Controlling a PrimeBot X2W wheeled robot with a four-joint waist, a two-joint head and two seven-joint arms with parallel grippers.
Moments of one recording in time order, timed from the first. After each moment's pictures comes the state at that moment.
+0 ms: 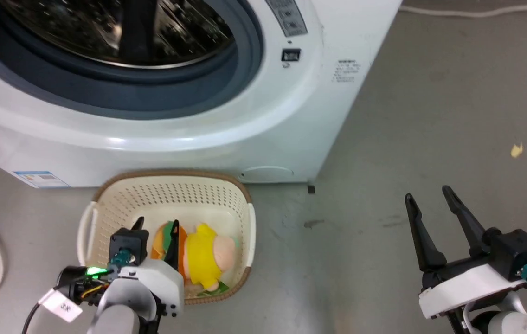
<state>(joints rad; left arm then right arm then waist) -0.20 0.11 -0.08 0.33 -0.04 0.00 -0.02 -0.07 -0.05 0.01 -0.03 0.11 0.13 -0.09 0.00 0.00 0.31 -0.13</state>
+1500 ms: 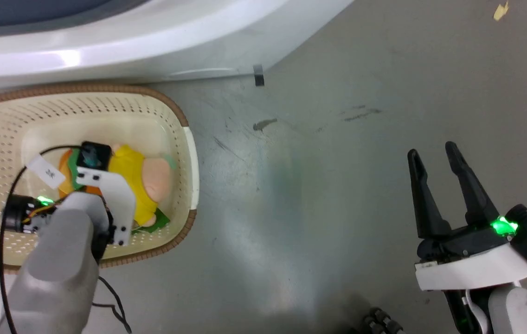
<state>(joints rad) -0.69 0.30 -0.21 0.84 -0.08 0.01 0.39 -0.16 -0.05 0.07 -0.11 0.30 0.13 -0.19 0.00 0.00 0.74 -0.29</state>
